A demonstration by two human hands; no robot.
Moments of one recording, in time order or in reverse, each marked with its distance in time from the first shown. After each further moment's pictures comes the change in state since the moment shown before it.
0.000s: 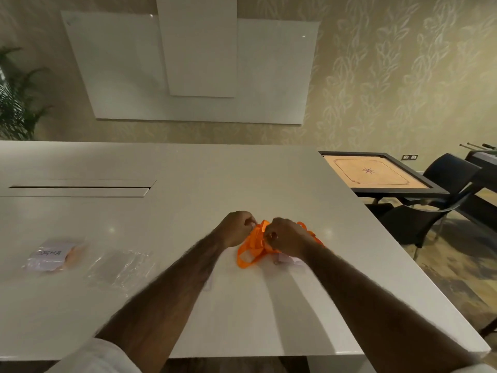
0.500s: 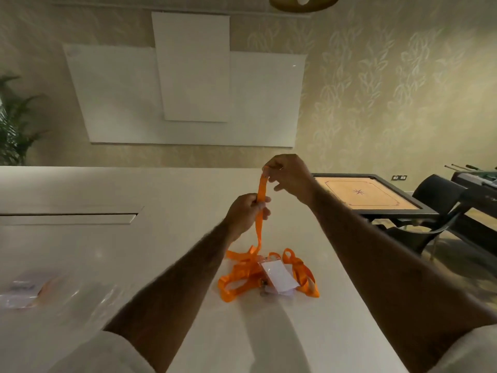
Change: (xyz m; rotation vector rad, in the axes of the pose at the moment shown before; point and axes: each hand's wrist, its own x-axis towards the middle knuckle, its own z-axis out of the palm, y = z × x) left_hand 0.053 0.090 -0.033 -0.506 0.175 0.073; right_hand 0.057 -0.005 -0.182 0.637 0.425 0.107
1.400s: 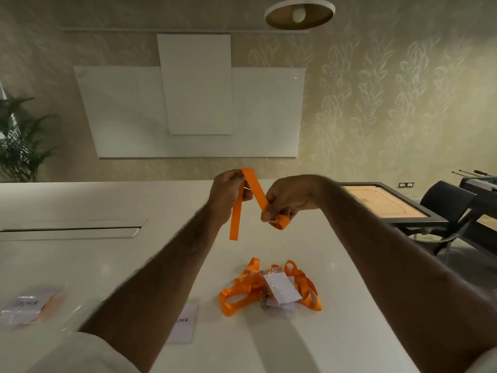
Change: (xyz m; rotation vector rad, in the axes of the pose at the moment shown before) left_hand 0.023 0.053 -0.046 -0.354 0.253 0.019; right_hand -0.006 -0.024 -0.033 -0.205 -0.768 0.259
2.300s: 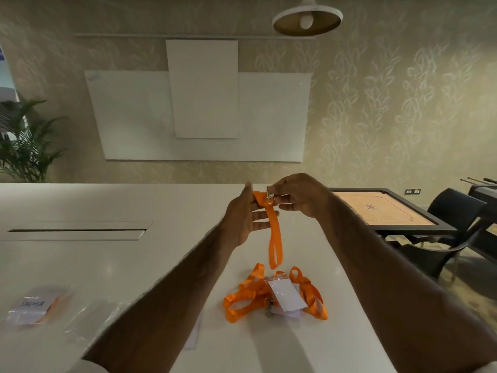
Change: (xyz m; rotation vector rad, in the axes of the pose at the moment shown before) left_hand -0.034 -0.008 0.016 -0.260 -0.233 -0.335; right_hand 0.032 0.017 0.005 0.612 0.532 -0.096
